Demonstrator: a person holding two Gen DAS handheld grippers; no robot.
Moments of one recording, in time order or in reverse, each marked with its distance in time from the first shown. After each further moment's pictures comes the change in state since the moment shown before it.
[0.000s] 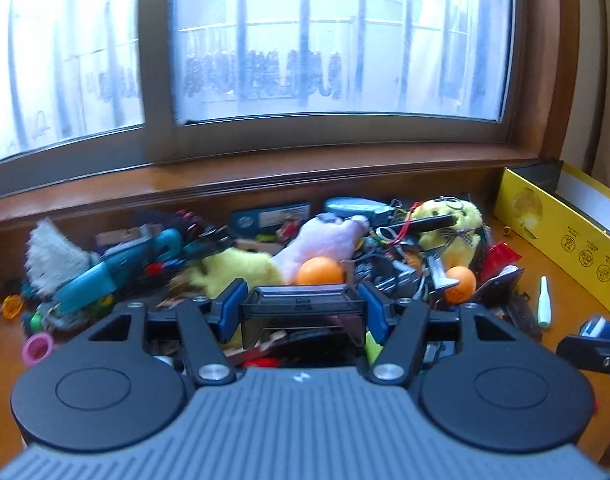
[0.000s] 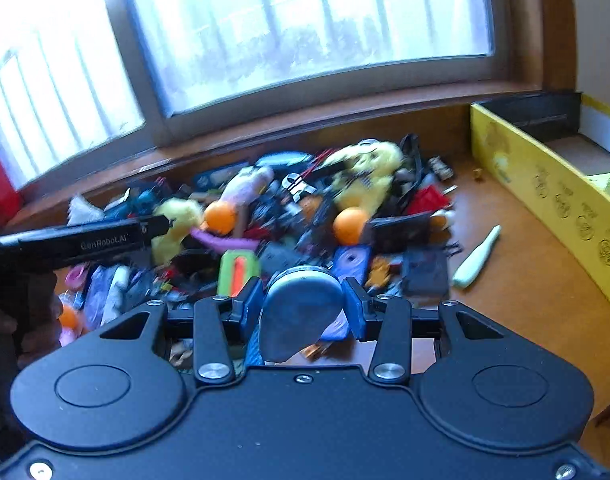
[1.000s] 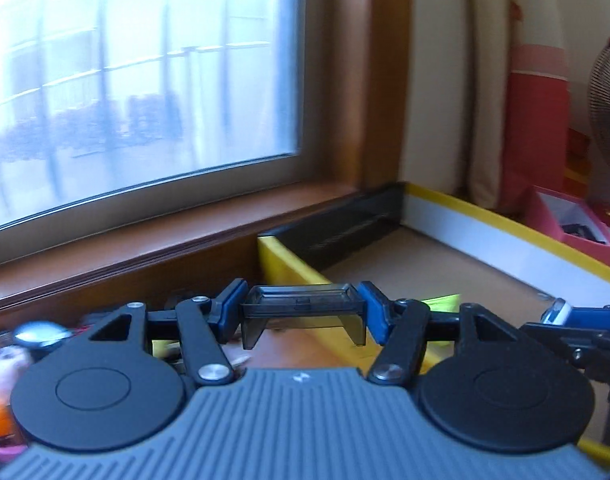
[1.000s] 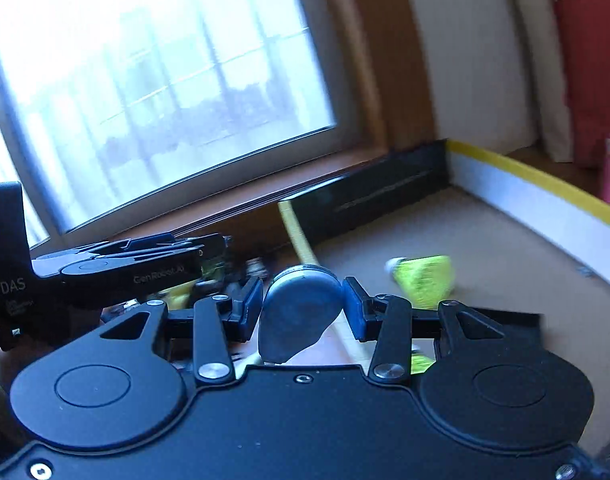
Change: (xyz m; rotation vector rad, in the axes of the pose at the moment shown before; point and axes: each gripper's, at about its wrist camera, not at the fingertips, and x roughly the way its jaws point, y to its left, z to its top) left arm 0.067 -0.300 0.075 0.172 -0.078 -0.294; right arm -0.078 -0.244 0.077 0.132 -0.153 -0.115
